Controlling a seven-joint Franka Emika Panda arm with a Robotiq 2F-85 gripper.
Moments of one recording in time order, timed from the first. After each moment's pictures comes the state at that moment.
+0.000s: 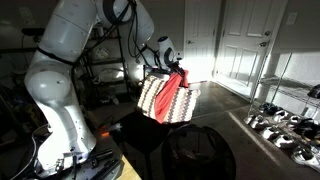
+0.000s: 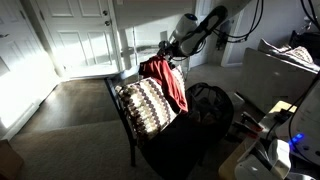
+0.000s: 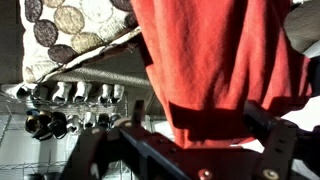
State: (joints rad) arm -0.05 0.63 0.14 -1.82 -0.38 3.04 0.59
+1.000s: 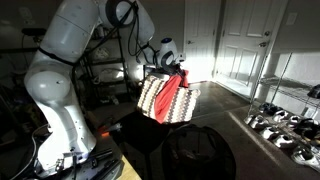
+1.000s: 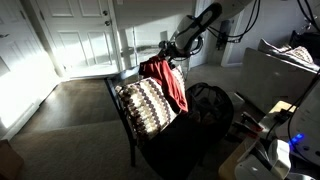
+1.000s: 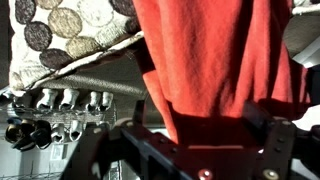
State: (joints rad) arm -0.06 0.66 0.17 -1.80 -0.05 3.02 0.23
